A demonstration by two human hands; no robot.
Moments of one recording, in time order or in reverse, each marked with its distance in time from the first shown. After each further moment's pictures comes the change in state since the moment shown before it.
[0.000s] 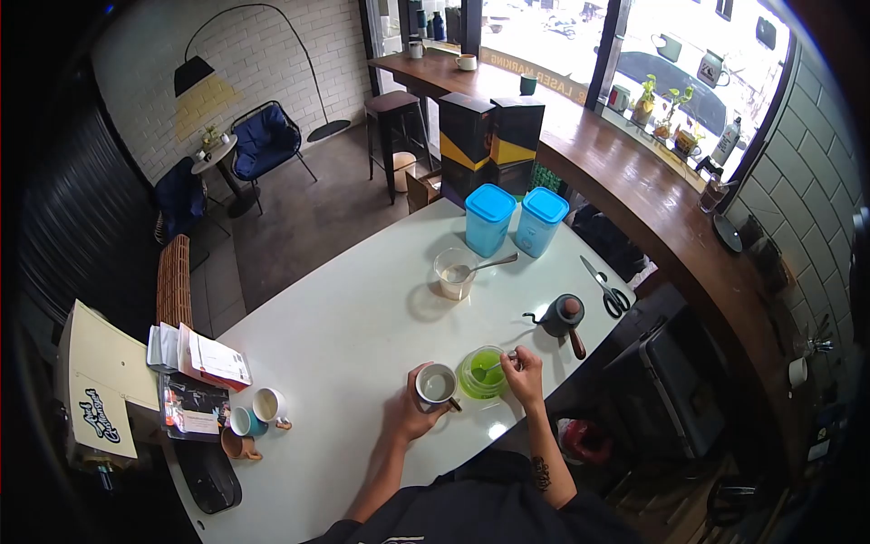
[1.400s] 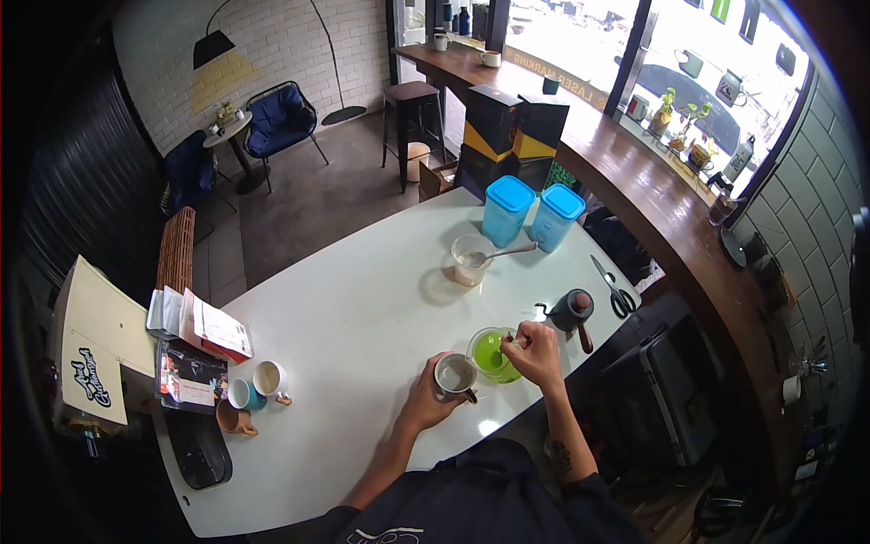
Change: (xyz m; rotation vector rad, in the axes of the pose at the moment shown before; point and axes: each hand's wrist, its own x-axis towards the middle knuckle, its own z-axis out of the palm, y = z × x) left_hand -0.006 0.000 0.015 -0.186 -0.023 0.108; right_hand 0.025 -0.095 -0.014 -0.376 -0.177 -0.175
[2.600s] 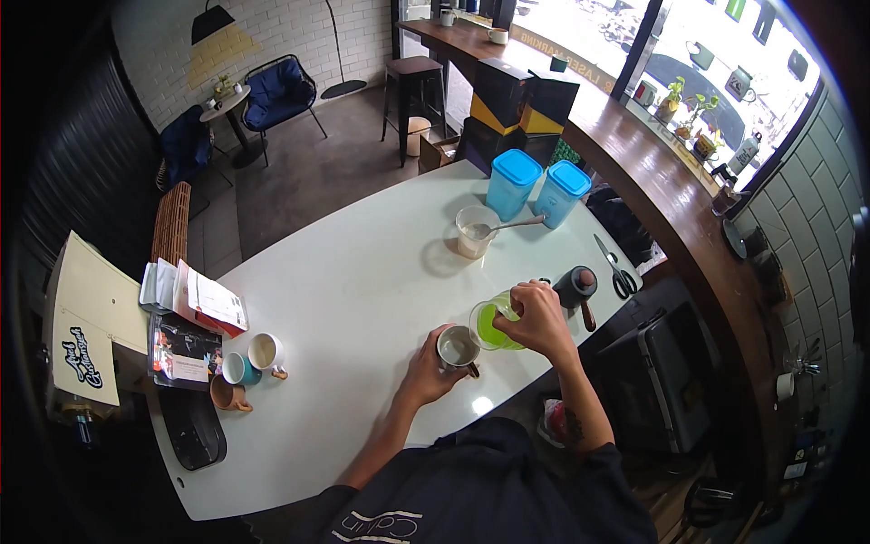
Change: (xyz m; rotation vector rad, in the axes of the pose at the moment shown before) left_hand 0.000 0.002 -0.002 0.027 0.014 -0.015; right_hand 0.022 -0.048 -0.021 -0.143 -0.212 -0.216
